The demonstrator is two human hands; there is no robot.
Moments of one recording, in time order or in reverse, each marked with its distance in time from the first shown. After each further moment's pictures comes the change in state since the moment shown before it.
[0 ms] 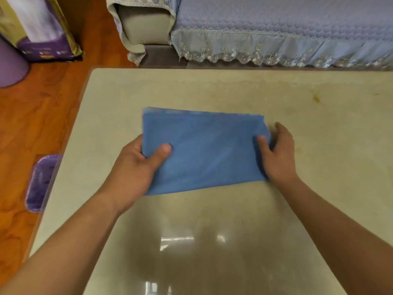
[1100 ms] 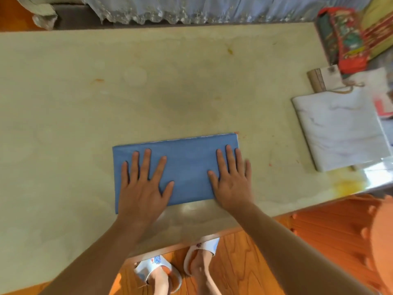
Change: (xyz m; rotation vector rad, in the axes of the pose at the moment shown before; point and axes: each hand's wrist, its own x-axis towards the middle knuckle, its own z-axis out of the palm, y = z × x) left_hand -0.111 -0.144 0.118 1.318 -0.190 0.482; right_hand -0.221 0.067 -0.067 -0.720 -0.207 -0.082
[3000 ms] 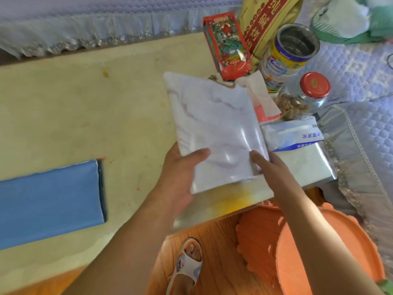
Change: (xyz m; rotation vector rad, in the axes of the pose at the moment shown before) left_hand 0.130 0.490 -0.157 -1.991 -0.328 -0.424; right_hand -0.008 0.459 -0.171 1.138 -0.127 0.686
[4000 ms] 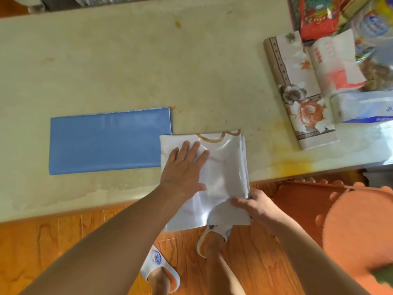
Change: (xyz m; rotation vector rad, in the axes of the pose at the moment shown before) left_hand -0.051 -0.064 -0.224 2.136 -0.081 0.127; right_hand -0.116 0.114 0.172 -0.155 -0.523 0.098
